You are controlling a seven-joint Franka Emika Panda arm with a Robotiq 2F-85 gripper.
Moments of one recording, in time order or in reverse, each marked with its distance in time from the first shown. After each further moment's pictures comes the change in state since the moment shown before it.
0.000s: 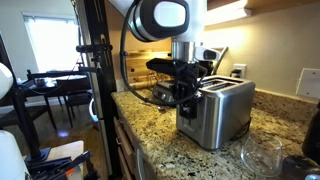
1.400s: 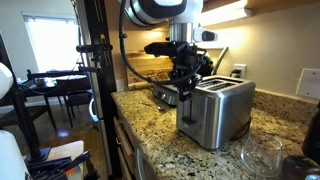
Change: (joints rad) arm 0.000 -0.081 0.029 0.053 -0.002 -0.100 -0.015
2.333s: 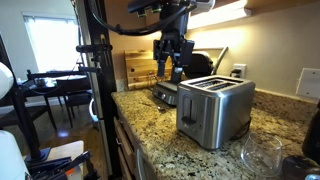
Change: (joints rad) arm -0.011 -0.155 -0.027 0.094 -0.034 -0.414 0.041
